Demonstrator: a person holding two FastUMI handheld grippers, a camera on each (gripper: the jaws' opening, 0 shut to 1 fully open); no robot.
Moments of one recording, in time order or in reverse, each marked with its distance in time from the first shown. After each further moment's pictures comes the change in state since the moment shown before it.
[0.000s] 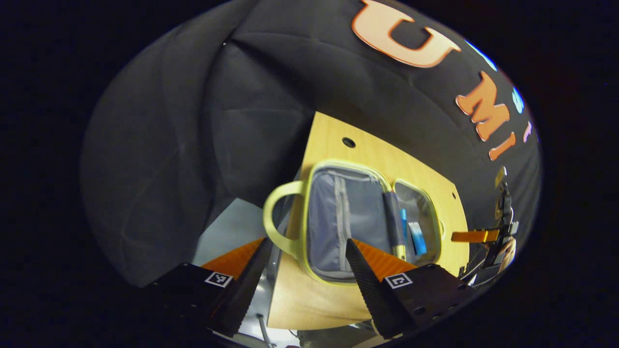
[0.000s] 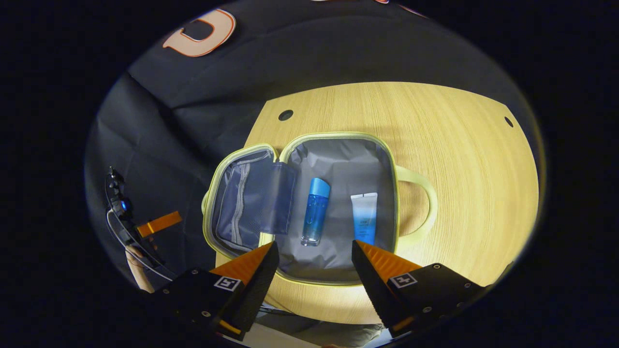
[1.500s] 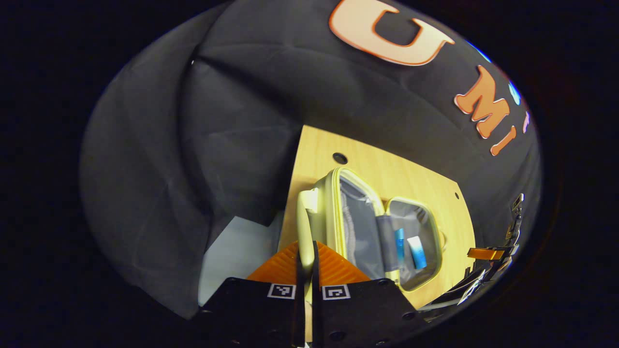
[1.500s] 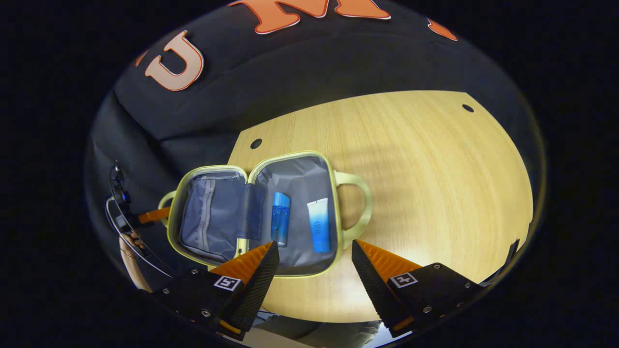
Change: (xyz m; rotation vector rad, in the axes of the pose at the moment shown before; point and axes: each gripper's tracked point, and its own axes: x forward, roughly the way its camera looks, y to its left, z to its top) left arm 0.008 -0.081 0.068 0.139 -0.021 0.020; right arm -0.058 -0.083 0.000 0.090 -0.192 -0.109
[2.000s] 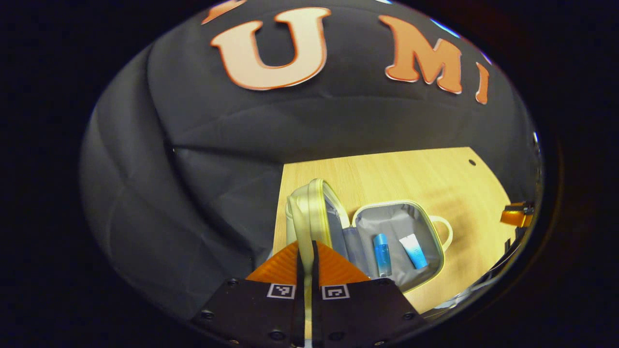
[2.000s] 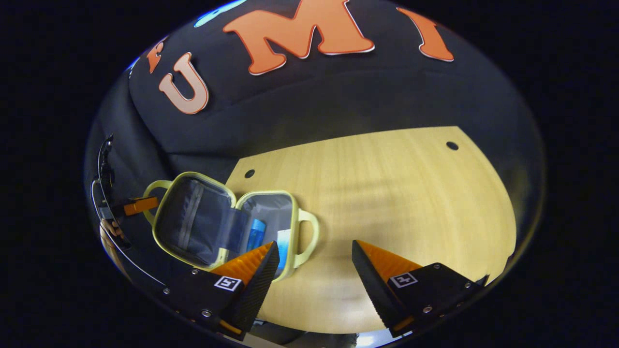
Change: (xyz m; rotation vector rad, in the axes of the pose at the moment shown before) left arm -0.052 -0.169 0.030 0.391 -0.105 0.269; right arm -0.067 -0.107 0.063 -0.091 -0.194 -0.002
